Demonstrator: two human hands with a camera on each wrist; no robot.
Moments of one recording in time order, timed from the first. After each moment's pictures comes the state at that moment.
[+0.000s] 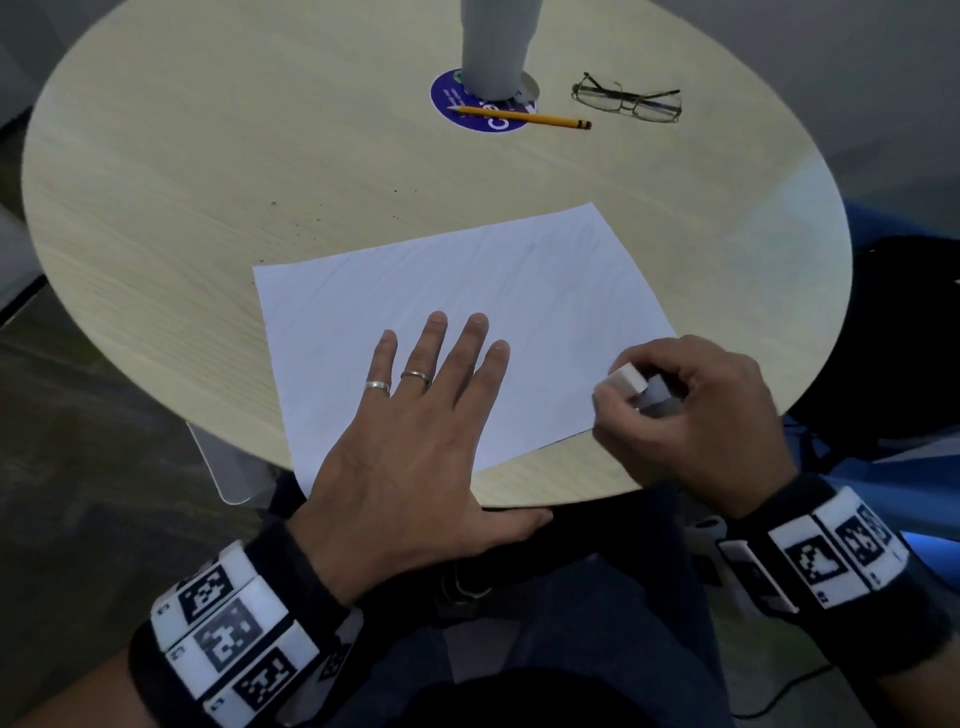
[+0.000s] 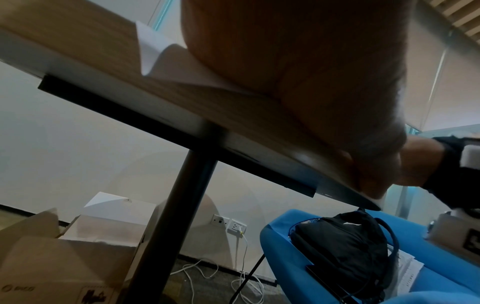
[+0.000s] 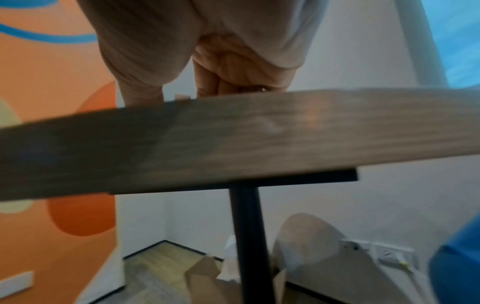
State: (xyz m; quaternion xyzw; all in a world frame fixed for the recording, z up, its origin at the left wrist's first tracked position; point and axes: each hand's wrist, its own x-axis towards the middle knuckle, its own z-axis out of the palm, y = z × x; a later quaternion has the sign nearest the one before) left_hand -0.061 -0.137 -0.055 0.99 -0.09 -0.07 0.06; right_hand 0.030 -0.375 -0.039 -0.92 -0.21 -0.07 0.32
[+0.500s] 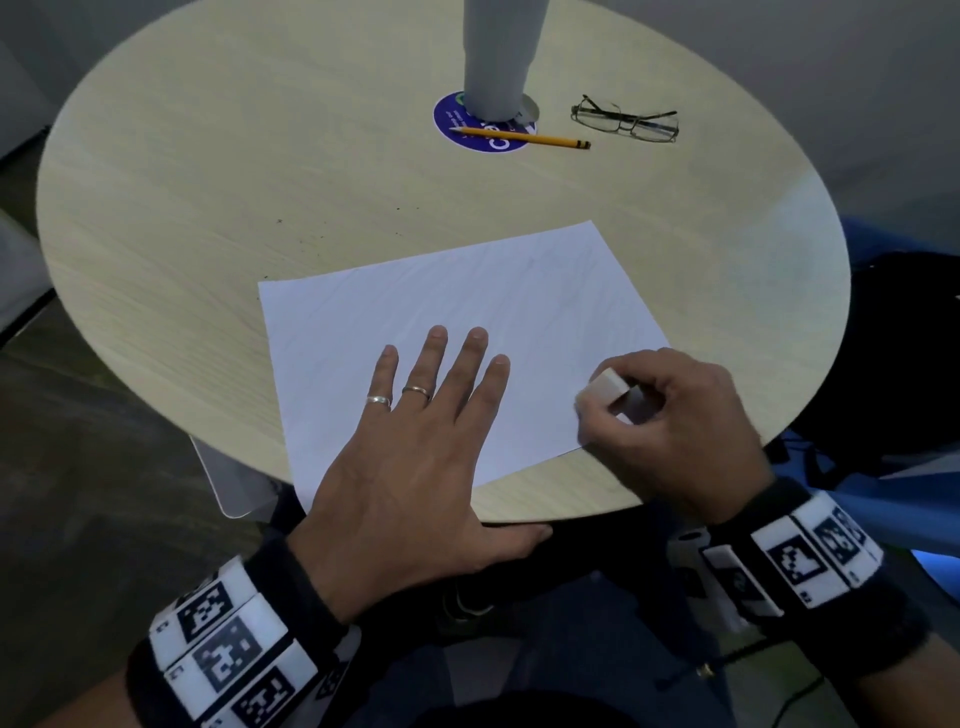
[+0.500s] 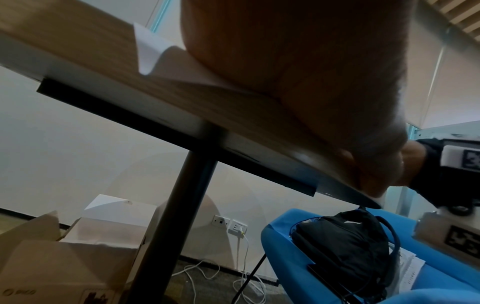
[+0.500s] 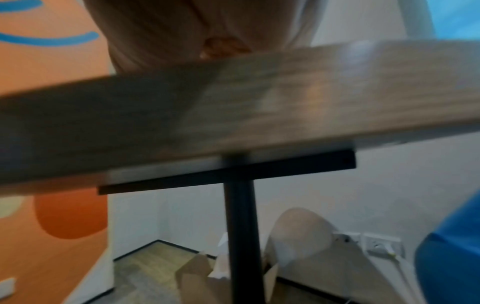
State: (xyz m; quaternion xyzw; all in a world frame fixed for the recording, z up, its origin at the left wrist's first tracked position) left_hand -0.060 -0.138 -0.057 0.99 -0.09 -0.07 0.06; right_hand 0.036 -0.361 -0.046 -0.92 -0.23 -0.05 0.32
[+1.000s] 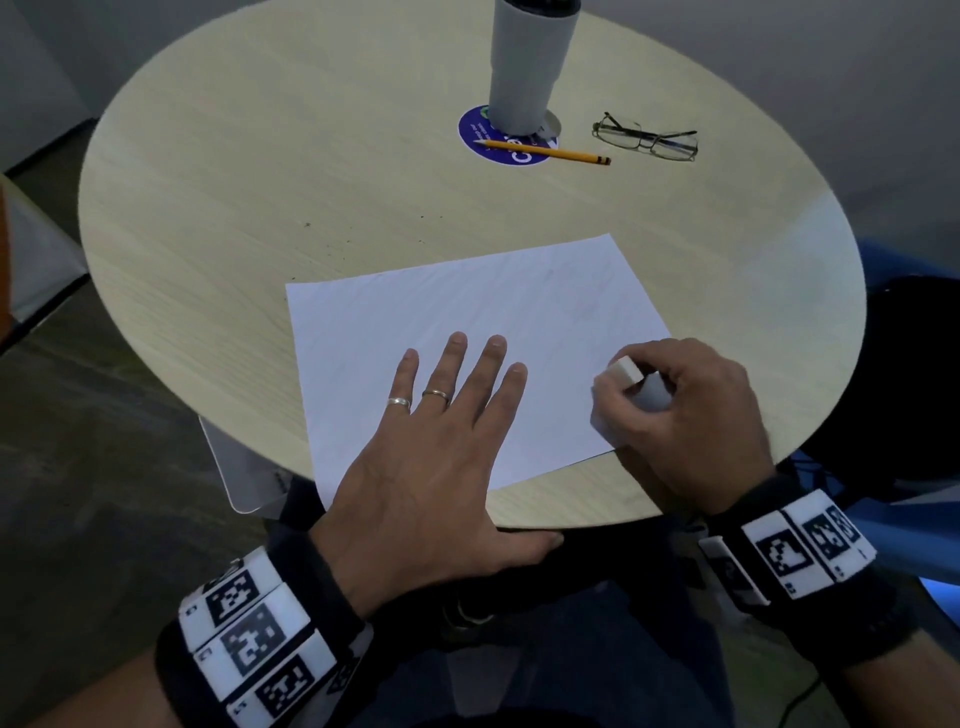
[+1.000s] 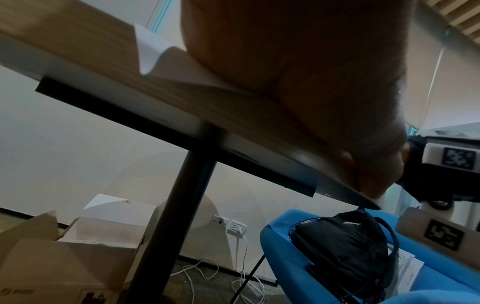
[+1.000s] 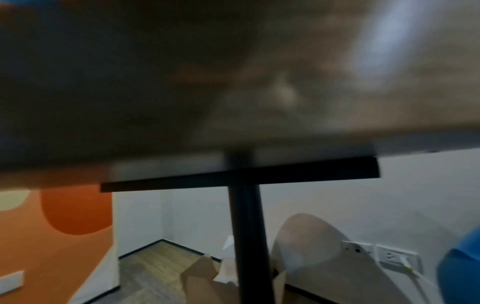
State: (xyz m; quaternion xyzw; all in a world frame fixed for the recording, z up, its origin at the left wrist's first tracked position) left_hand -0.061 -0.137 -0.057 0.99 -0.09 -0.07 0.06; right_hand 0.048 -0.356 -0.046 -0.92 -0.21 -0.09 0.31
